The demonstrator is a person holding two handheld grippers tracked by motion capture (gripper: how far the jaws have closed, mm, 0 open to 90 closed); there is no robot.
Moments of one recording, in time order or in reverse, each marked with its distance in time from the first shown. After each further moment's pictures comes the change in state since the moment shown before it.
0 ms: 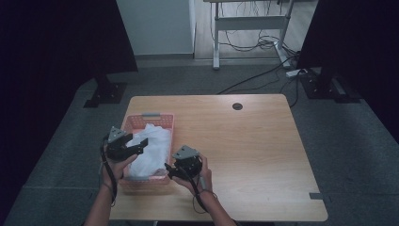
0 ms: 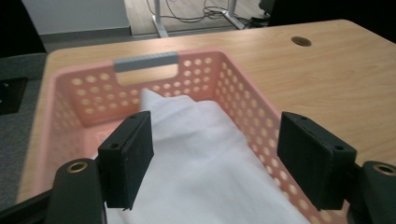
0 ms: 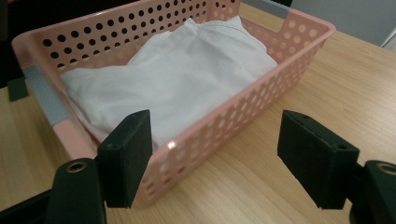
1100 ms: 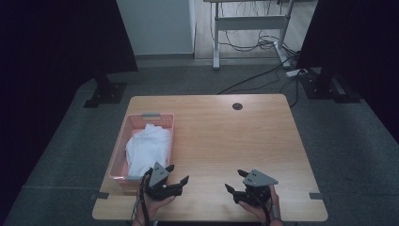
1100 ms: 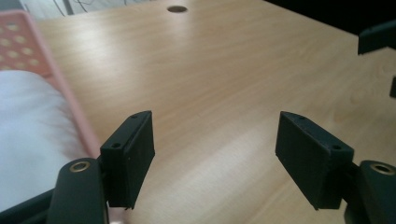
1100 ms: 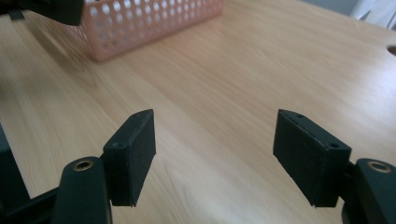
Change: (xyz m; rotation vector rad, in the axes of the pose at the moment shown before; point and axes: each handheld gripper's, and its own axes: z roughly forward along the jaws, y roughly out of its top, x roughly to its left) left arm -0.144 -0.071 -0.009 -0.005 -0.237 0.174; right arm -0.076 -0.118 -0.158 -0.004 -0.049 0.017
